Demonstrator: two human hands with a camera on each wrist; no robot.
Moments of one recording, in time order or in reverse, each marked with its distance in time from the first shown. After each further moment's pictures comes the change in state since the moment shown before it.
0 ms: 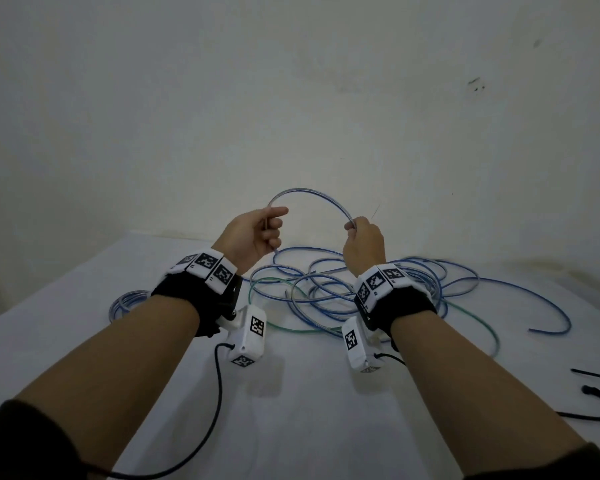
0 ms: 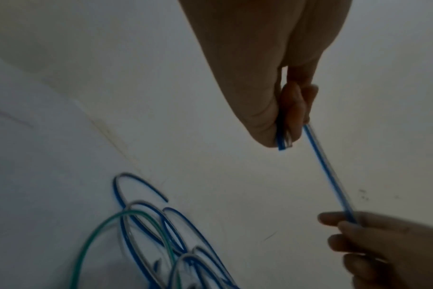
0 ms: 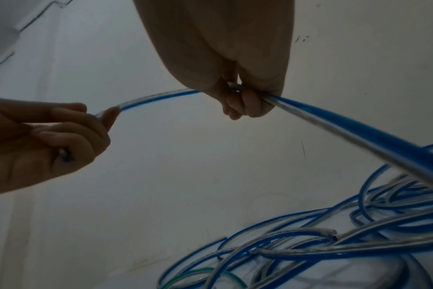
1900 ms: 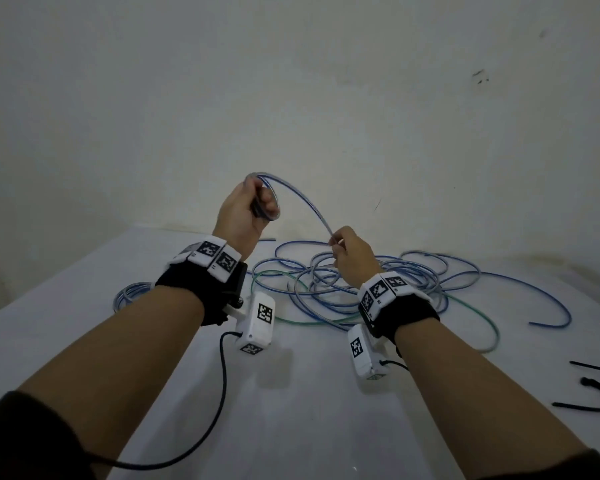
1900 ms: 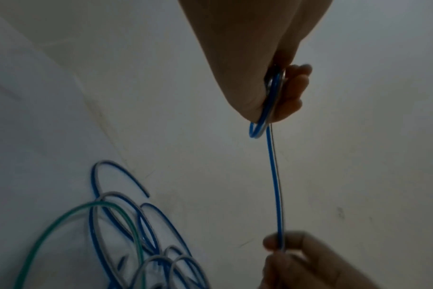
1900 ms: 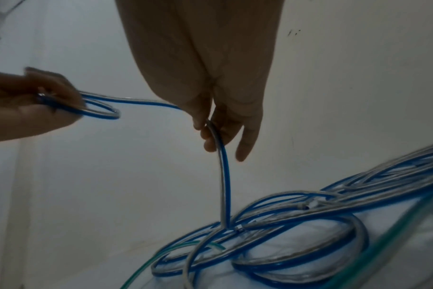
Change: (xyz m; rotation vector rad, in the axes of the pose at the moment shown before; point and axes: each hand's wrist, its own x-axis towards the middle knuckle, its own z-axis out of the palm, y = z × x) left_hand 0.001 0.008 0.006 -0.201 0.050 0.313; right_hand -0.018 0.013 0.014 0.081 -0.267 -0.080
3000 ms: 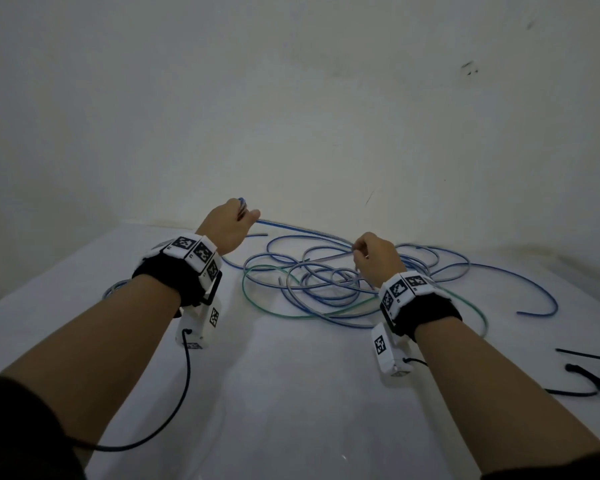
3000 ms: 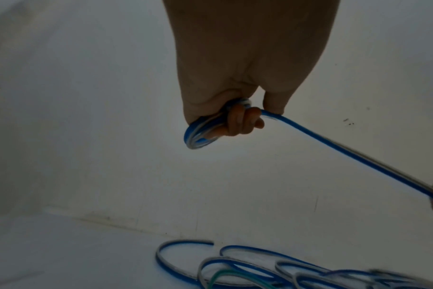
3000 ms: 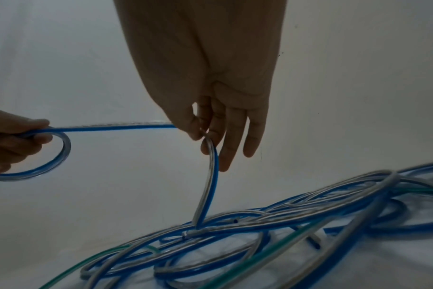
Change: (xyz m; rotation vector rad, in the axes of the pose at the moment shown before) left_hand 0.002 0.001 -0.035 1.619 -0.018 -0.019; right_hand -0.016 0.040 -0.036 -0.208 0.068 0.032
